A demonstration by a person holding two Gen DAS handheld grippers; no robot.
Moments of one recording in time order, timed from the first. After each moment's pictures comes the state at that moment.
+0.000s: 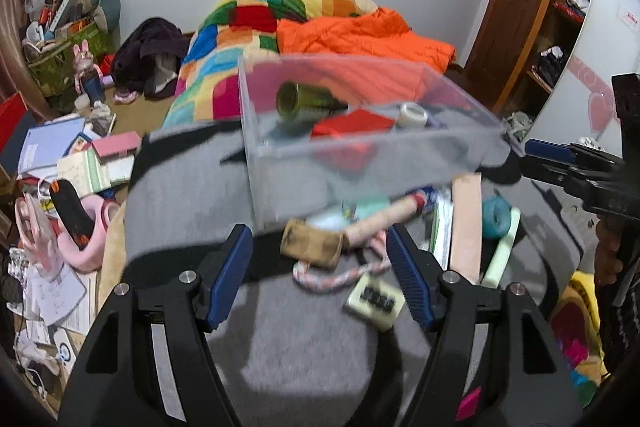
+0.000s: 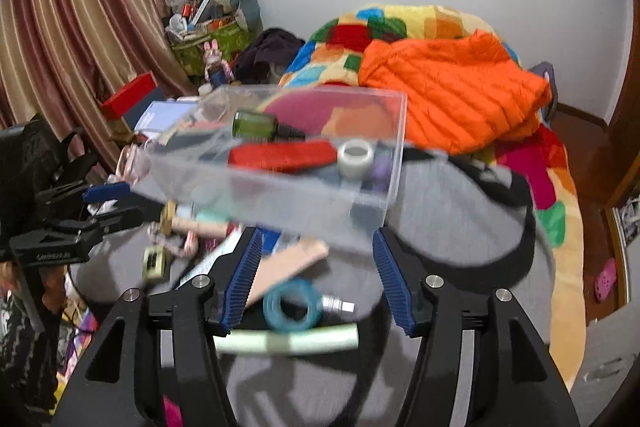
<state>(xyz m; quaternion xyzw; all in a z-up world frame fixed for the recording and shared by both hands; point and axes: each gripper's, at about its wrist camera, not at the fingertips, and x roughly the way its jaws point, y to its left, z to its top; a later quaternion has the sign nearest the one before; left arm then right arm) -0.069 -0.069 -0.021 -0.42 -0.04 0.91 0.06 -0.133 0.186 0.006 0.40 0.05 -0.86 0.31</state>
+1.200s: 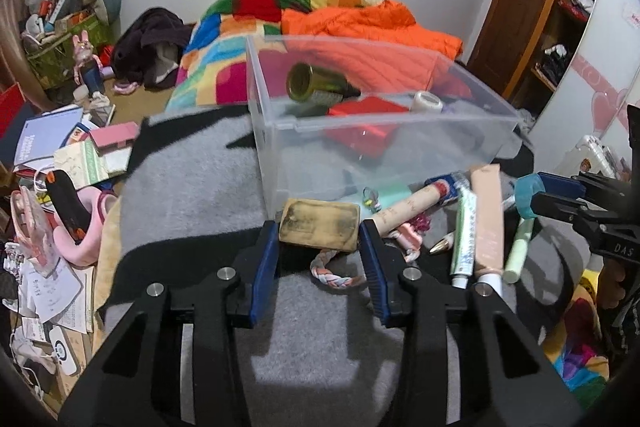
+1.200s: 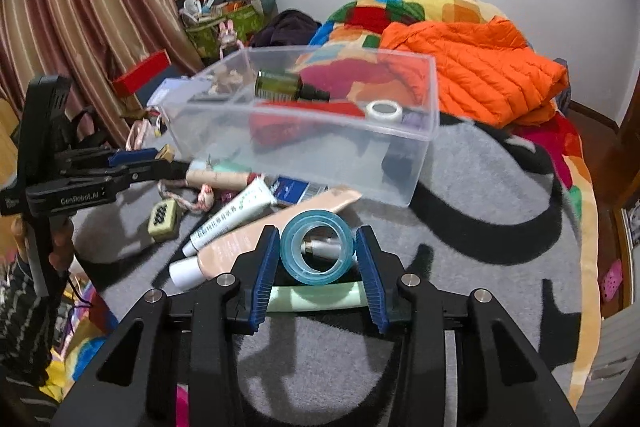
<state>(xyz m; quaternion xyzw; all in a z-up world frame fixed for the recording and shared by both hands) -0.073 -0.079 -0.030 -0.41 -0.05 0.91 0.05 -0.112 0.179 -0.017 0.40 0.06 -0.85 0.33</state>
